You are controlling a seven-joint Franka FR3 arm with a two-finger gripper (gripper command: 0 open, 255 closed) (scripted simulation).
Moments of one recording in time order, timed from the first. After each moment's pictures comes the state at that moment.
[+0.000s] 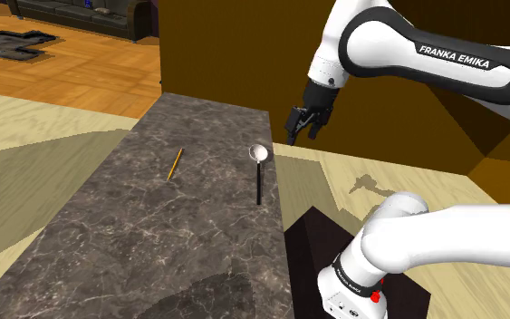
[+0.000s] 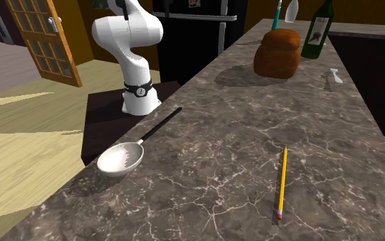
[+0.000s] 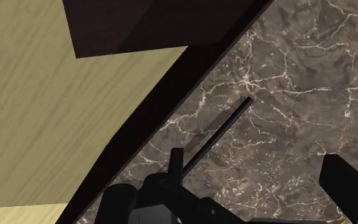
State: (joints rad) arm -0.02 -0.82 0.05 -2.43 0.07 1.62 0.14
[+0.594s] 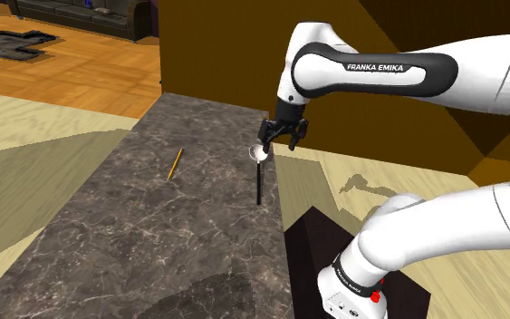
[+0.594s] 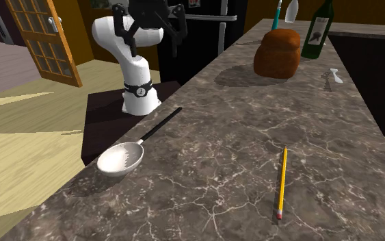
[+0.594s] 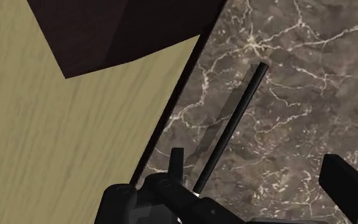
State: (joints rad) arm -0.10 -0.58 0.12 -2.45 0.08 1.81 0.37
